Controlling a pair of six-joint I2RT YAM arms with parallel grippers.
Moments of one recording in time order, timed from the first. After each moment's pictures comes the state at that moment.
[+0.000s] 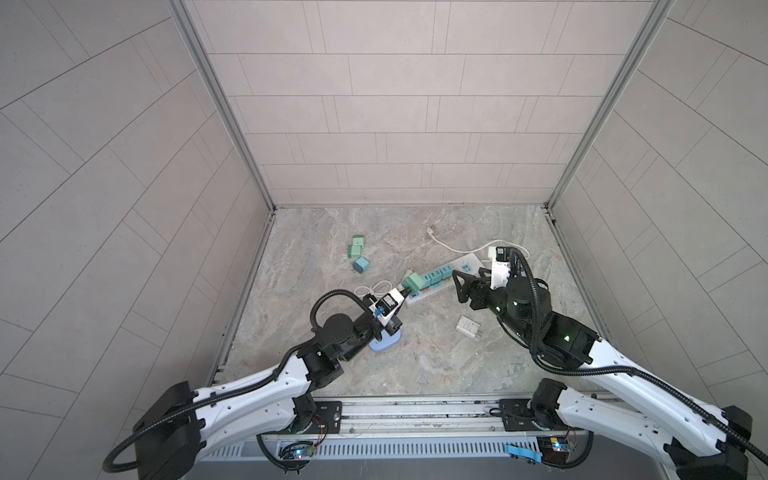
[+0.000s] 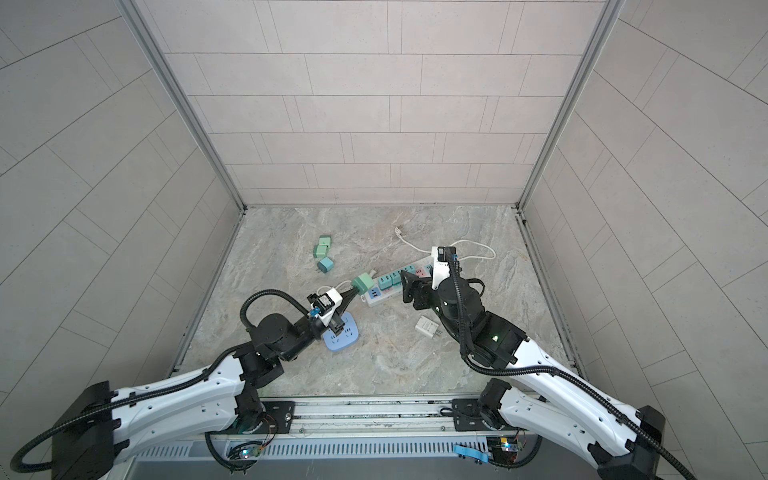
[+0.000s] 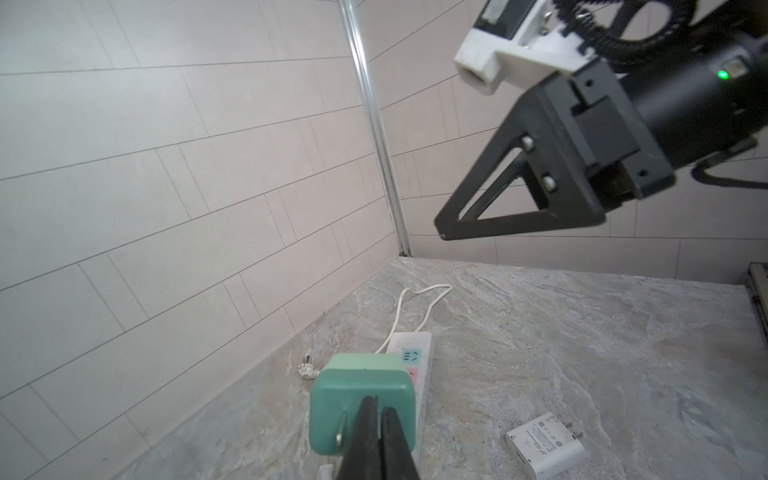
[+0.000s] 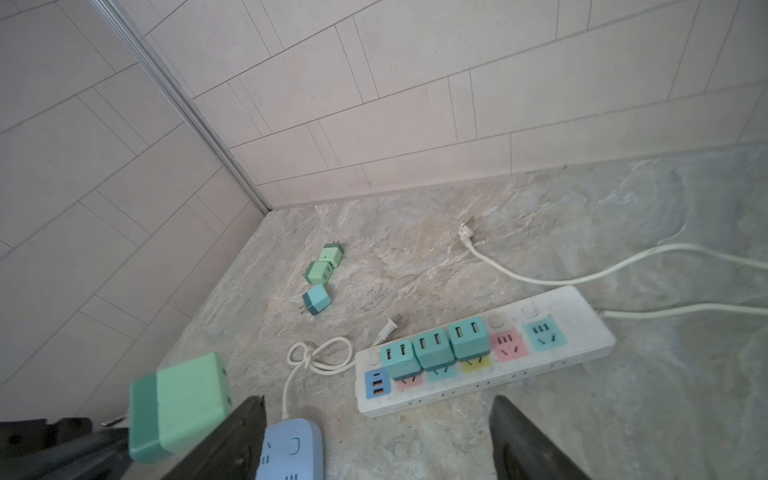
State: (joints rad) left arm -0.96 0.93 0.33 0.72 -0.11 0.36; right arm 0.78 0.82 0.77 -0.25 0.30 0.58
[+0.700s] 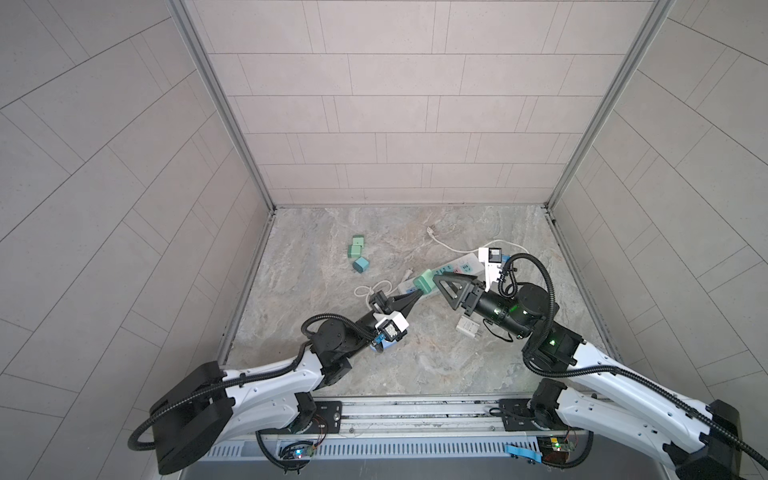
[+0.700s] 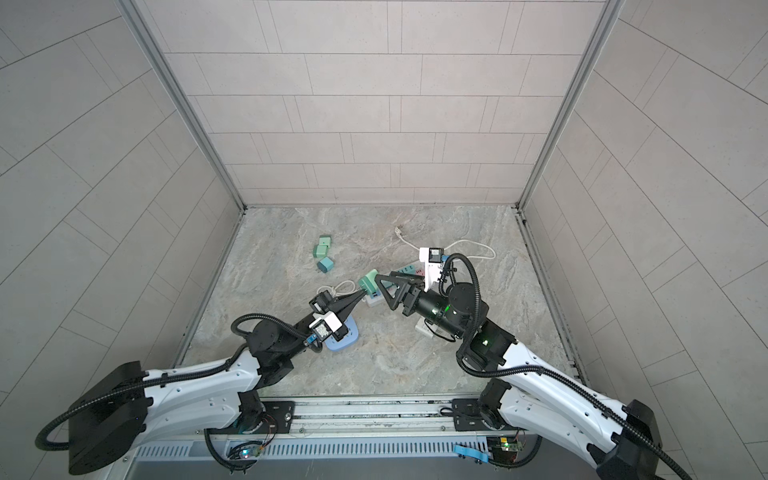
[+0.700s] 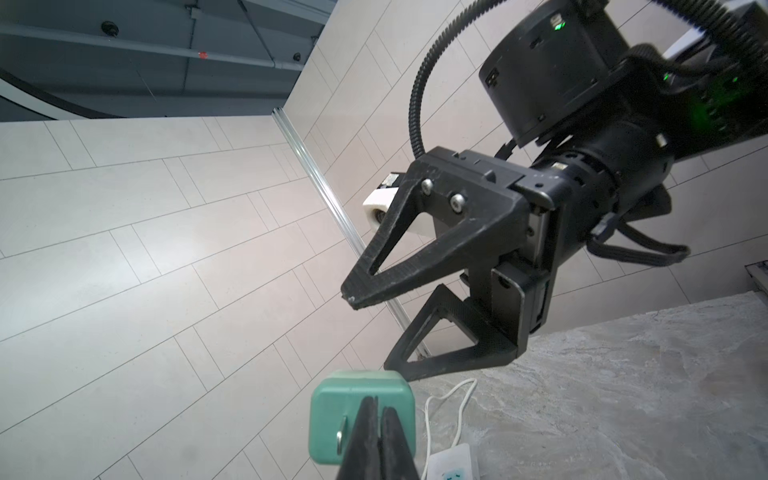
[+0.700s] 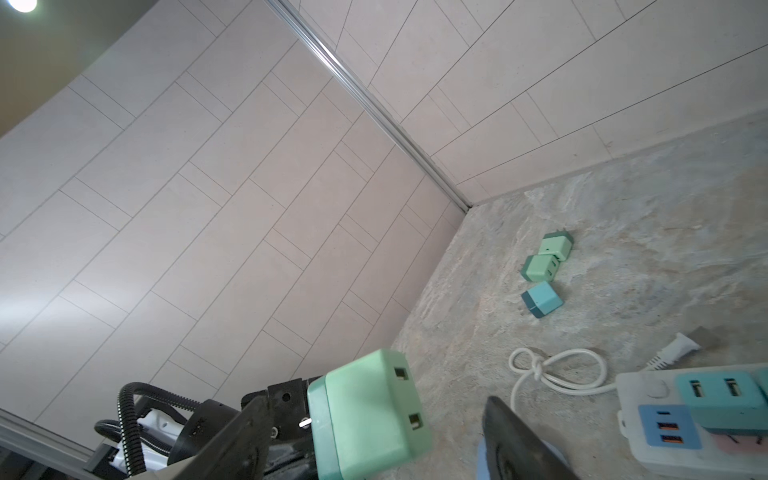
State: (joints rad) left arm -0.96 1.06 0.33 1.16 0.12 0.60; right arm 0.78 0.84 0.63 0.29 -0.14 0.87
